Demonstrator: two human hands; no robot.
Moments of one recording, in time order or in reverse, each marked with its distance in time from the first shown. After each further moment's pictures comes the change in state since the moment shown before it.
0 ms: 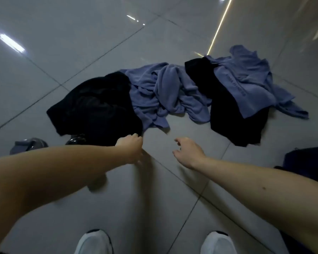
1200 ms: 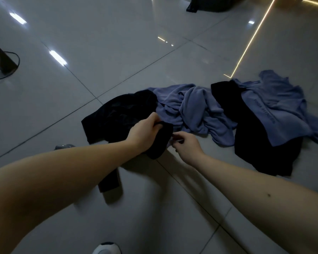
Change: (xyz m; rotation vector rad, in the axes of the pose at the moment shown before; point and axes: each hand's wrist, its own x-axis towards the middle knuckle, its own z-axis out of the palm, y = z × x) left_hand -0.016 -0.044 -0.084 -0.654 0.558 -0.042; right_hand 0.054 -0.093 -0.016 0.640 0.124 -0.163
